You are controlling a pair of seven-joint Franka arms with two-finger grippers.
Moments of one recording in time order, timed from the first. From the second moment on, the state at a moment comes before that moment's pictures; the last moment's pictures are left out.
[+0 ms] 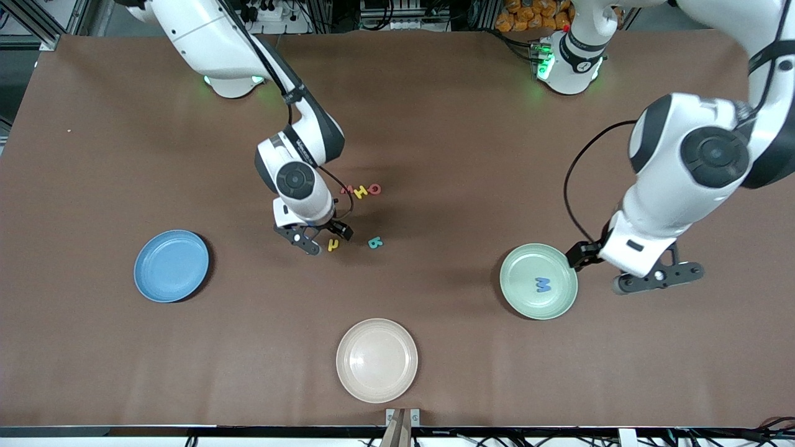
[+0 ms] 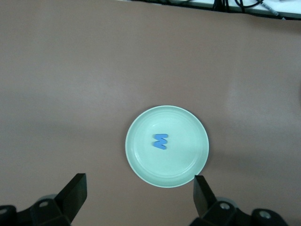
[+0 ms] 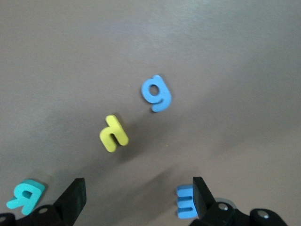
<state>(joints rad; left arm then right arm) -0.11 0.35 -0.18 -1.45 0.18 1.89 -0.44 0.54 0.50 0.03 -1.95 0.02 2.40 1.15</state>
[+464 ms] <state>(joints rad) 0.01 0.24 -0.17 -1.44 0.12 1.78 -0.29 0.63 0.32 0.03 -2.23 0.02 2.56 1.63</state>
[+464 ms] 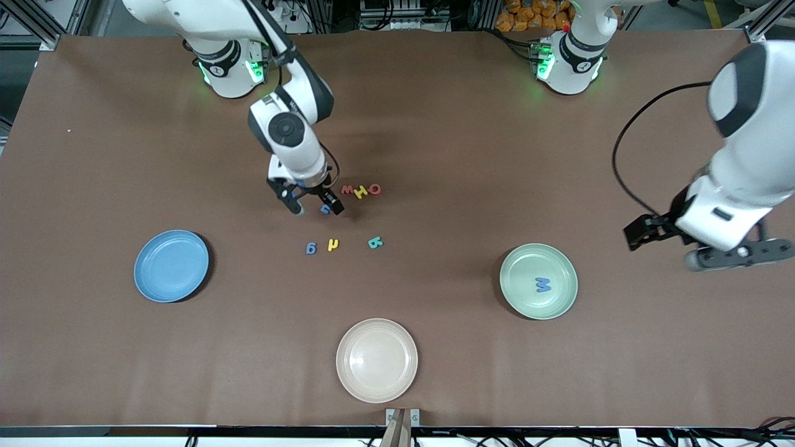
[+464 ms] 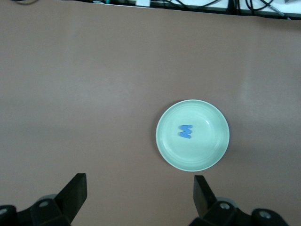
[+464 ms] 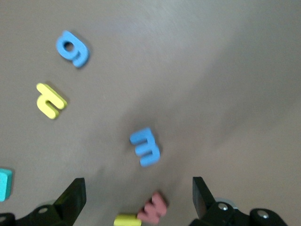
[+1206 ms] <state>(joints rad) 0.04 0.23 -0.17 -1.45 0.11 1.74 -0.21 0.69 0.36 0.03 -2.26 0.02 2.59 2.01</state>
